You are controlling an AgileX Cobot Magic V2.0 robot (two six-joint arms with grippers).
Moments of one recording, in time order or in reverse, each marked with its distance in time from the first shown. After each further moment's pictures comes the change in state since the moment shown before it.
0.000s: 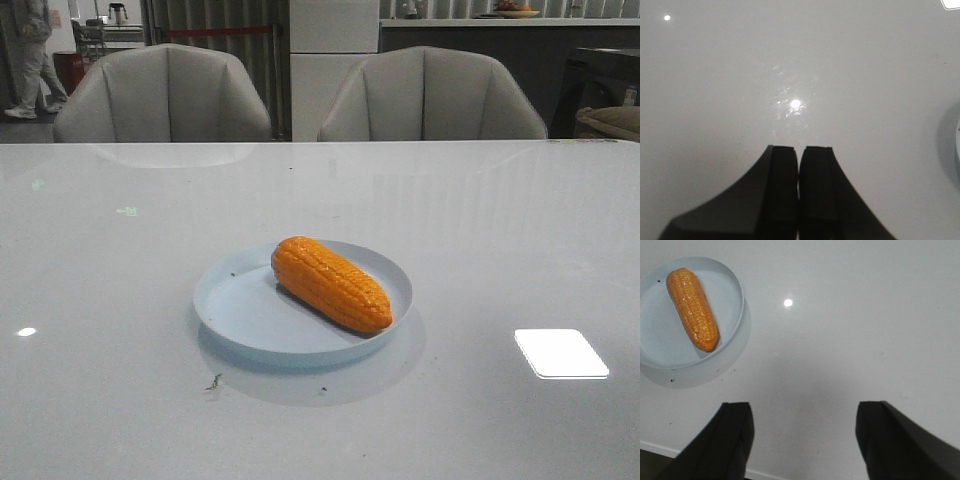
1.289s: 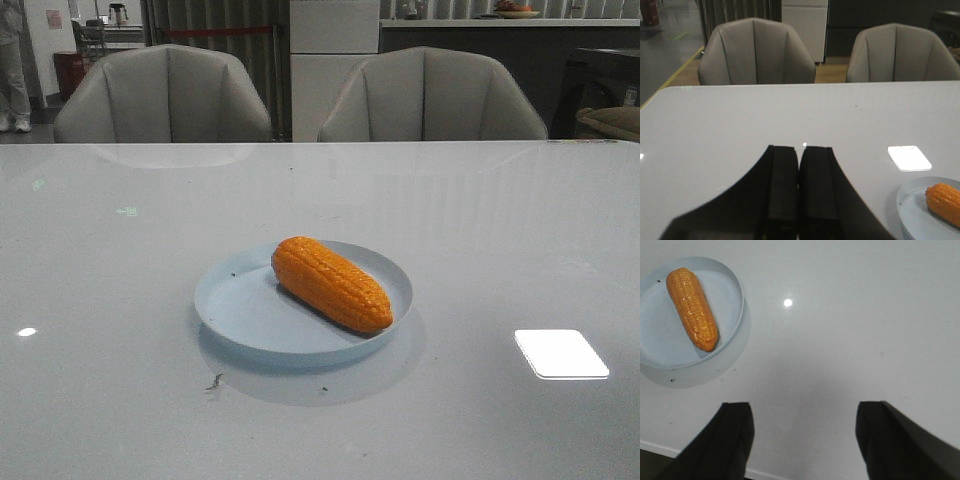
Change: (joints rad) left arm 0.000 -0.755 0.664 -0.121 -0.544 0.000; right arm 0.000 0.000 0.000 0.002 0.000 0.002
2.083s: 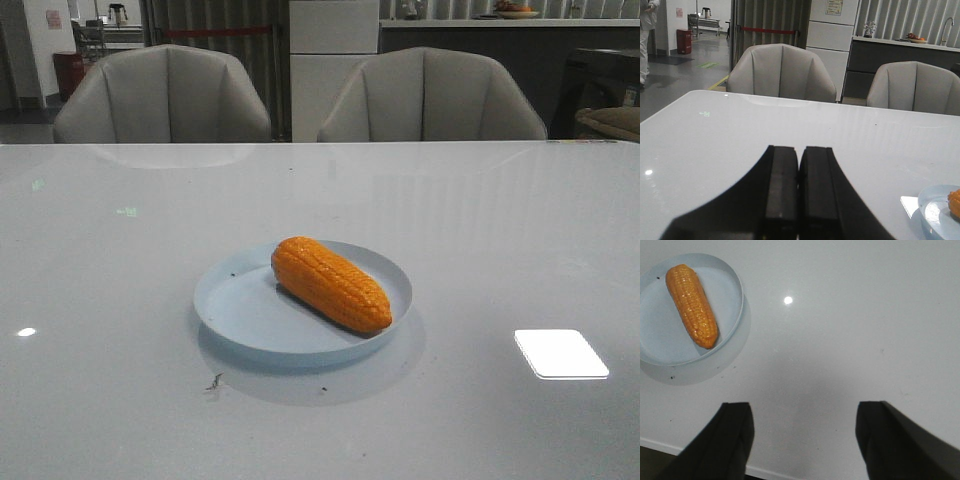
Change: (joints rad) left arm 0.107 -0.379 0.292 -0.072 -0.034 0.000; right arm -0.002 0.002 0.000 0.000 0.008 0.000
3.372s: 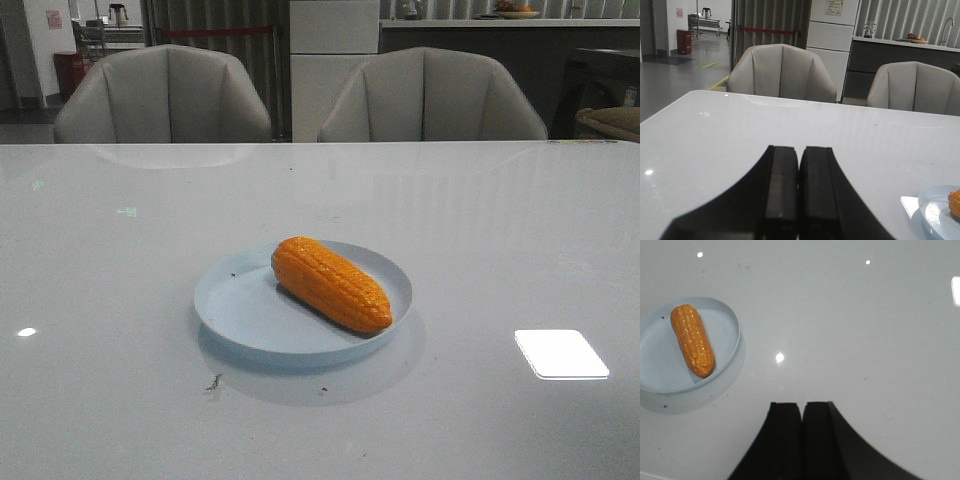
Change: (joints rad) left arm 0.000 0.000 0.000 -0.002 0.000 0.000; right arm 0.000 -0.287 0.222 -0.012 -0.195 0.009
